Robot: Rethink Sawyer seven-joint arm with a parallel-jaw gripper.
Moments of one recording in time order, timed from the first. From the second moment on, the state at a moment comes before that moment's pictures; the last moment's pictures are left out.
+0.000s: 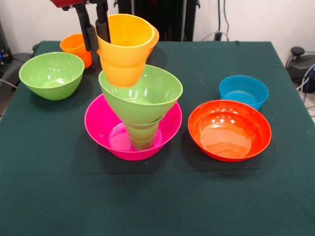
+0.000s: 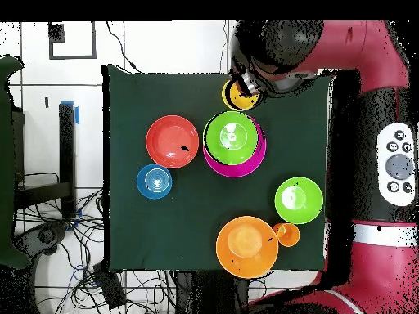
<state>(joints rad) -0.63 -0.60 0.75 0.93 -0.59 1.48 1.18</state>
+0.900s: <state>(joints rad) -0.64 -0.63 0.75 1.05 -0.59 1.39 1.18</state>
